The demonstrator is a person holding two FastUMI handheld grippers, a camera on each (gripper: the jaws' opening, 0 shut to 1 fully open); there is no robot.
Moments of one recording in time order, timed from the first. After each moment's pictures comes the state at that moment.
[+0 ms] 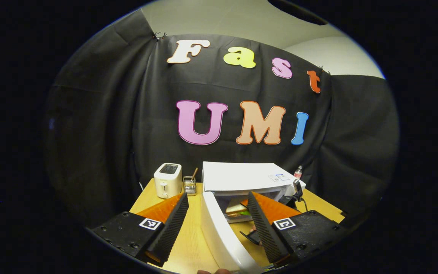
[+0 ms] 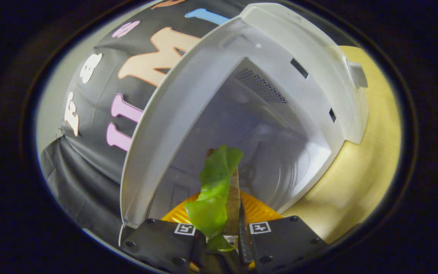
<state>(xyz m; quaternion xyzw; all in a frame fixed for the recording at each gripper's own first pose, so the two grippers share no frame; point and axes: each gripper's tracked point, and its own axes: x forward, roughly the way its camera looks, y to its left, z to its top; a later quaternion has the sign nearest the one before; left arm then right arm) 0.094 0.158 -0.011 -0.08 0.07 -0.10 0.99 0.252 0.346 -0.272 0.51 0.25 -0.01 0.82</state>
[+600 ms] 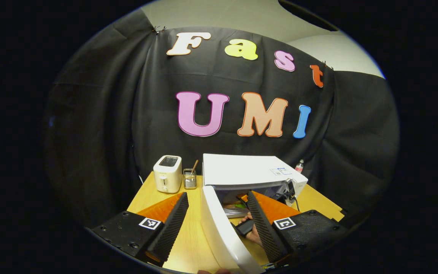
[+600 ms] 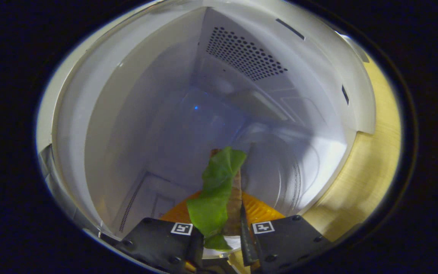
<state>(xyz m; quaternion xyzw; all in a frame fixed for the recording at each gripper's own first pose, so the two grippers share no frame) 0.099 0.153 -0.028 -0.09 0.11 -0.10 0.98 0.282 0.343 -0.311 0.50 0.25 -0.05 0.83</state>
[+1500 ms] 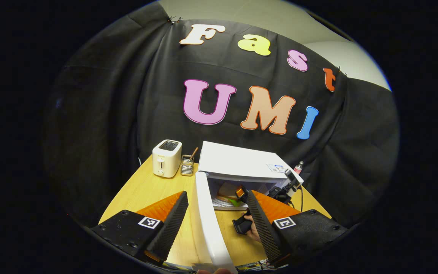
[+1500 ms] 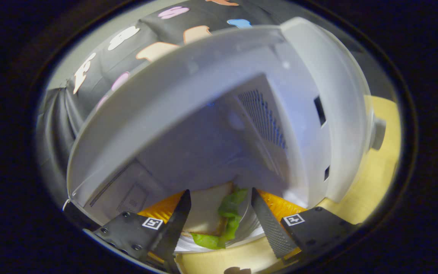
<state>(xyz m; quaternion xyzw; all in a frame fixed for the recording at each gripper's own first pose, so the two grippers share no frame) 0.083 0.132 -0.039 -0.14 0.14 -0.06 0.98 0.270 0.289 -0.288 0.32 0.20 -0.02 0.93</state>
